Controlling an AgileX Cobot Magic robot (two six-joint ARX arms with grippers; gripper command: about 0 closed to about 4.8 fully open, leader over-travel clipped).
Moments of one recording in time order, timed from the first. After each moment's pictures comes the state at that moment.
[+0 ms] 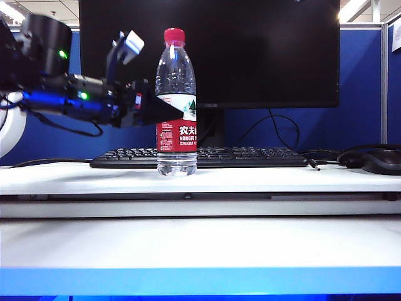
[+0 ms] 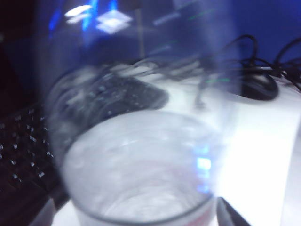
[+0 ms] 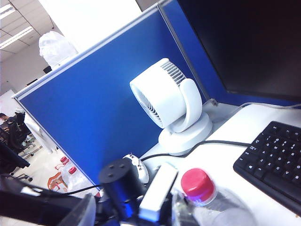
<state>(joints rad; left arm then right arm) -0.31 1.81 0.88 0.80 0.74 0.20 0.30 1.37 1.18 0.27 -0.83 0.57</state>
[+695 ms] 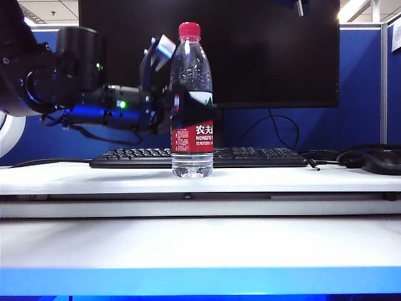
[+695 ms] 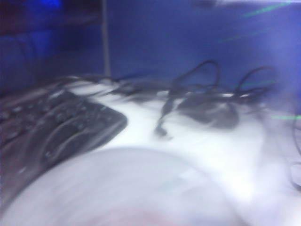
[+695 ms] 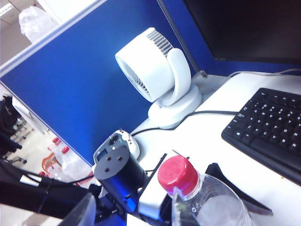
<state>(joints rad) -0.43 1.93 0.94 0.95 0.72 0.06 0.30 1.37 1.18 0.10 -0.83 0.47</state>
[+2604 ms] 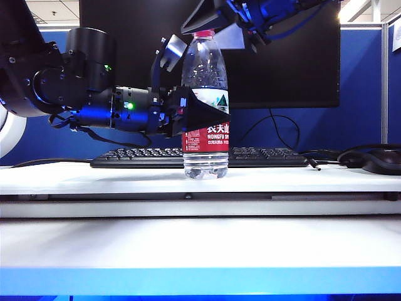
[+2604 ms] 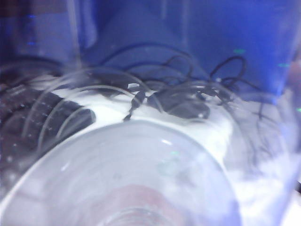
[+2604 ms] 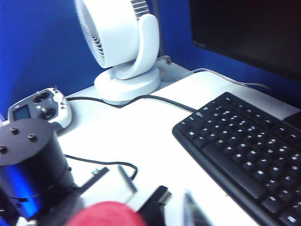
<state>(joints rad) -0.47 1.94 0.94 0.93 0.79 0.07 0.46 1.55 1.18 0.17 -0.58 0.03</state>
